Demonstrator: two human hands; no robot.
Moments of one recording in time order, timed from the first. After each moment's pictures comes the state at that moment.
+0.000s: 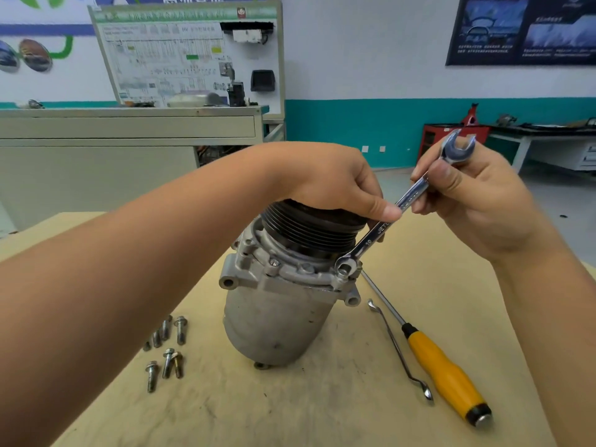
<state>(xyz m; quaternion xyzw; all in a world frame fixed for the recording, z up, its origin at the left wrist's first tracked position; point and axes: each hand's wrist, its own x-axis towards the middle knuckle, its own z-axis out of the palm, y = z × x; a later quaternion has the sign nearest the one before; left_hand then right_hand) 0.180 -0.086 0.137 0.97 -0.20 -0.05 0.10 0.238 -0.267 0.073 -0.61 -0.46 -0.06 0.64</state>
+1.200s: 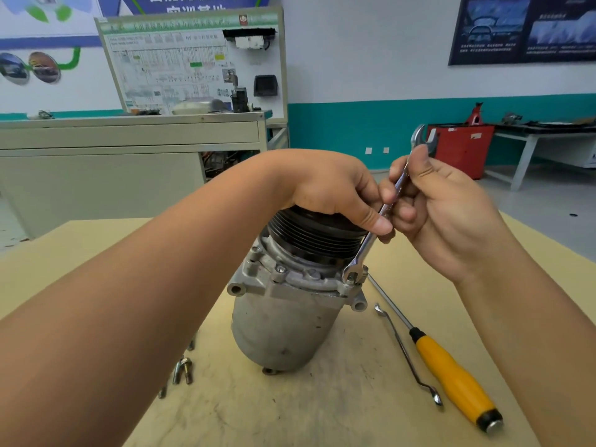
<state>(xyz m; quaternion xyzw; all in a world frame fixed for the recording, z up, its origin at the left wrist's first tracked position) 0.188 -0.079 0.135 0.96 -0.19 -0.09 0.17 0.223 -0.226 0.071 -0.50 -0.30 0.06 0.81</state>
